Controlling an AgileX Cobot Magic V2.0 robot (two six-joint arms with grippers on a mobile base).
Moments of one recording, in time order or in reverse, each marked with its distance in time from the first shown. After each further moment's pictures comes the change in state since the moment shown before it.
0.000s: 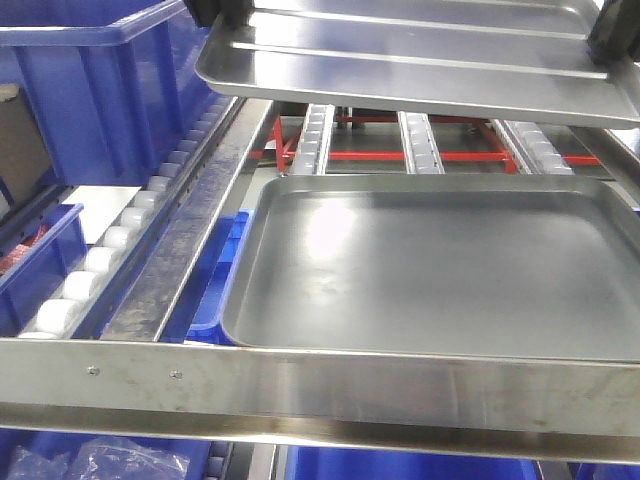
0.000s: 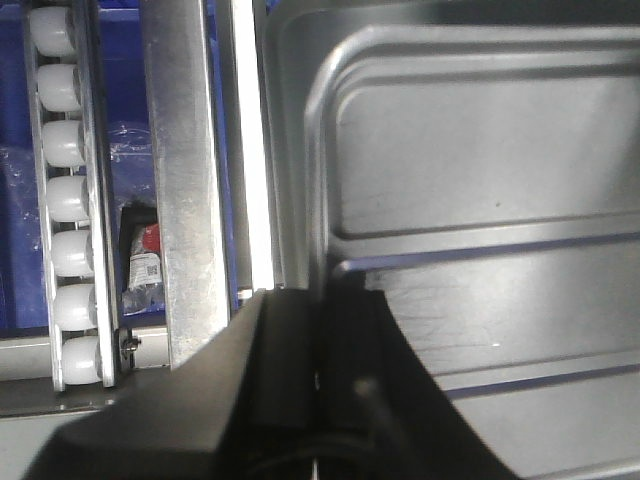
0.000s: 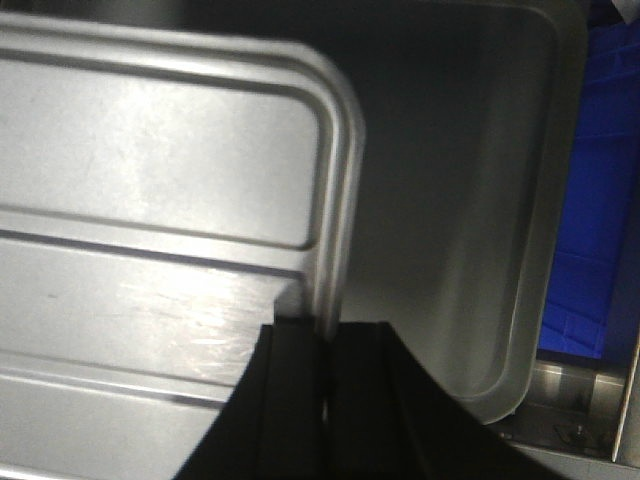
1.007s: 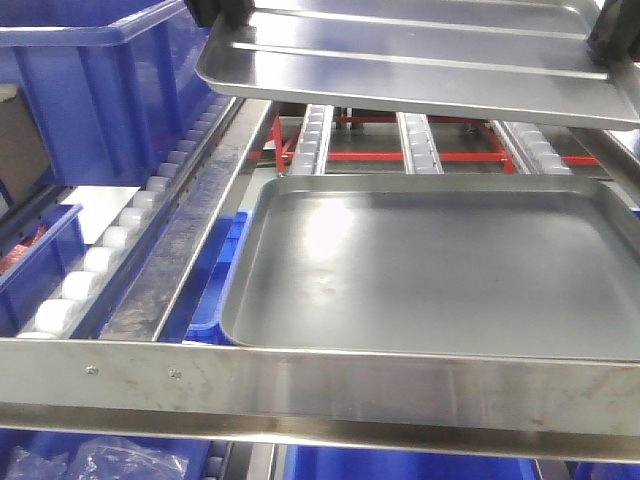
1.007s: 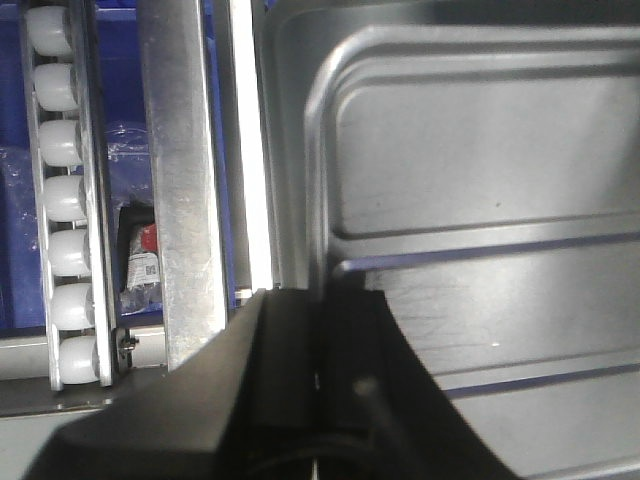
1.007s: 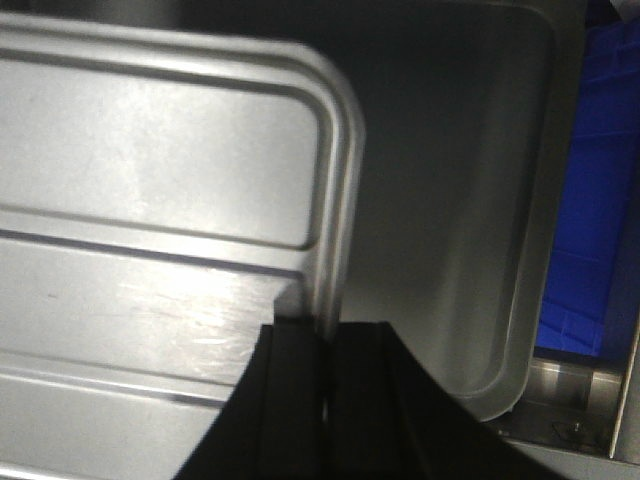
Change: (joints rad) left arm 0.000 0.000 0.000 -0.002 0.000 0.000; right arm 0.000 0.000 0.000 -0.002 0.000 0.001
